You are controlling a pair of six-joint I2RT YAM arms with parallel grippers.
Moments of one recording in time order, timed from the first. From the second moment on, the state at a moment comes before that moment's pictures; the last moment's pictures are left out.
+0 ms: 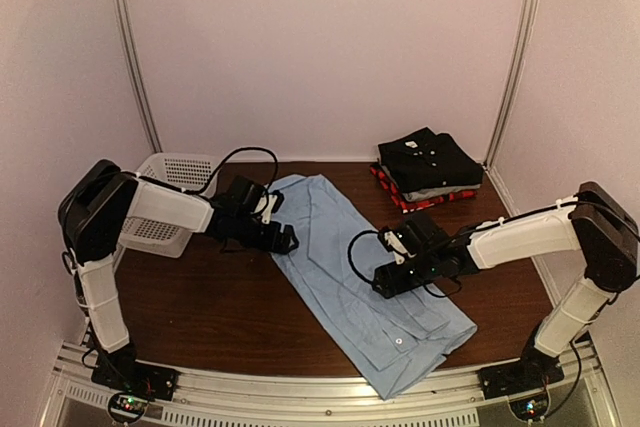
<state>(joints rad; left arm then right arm) -0.61 1.92 1.08 -0.04 0.17 -0.32 0.80 1.61 0.80 -0.18 0.01 0.41</state>
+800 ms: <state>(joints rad) -0.57 2.38 1.77 -0.20 0.04 -0.16 0.92 1.63 0.68 0.15 -0.06 0.66</state>
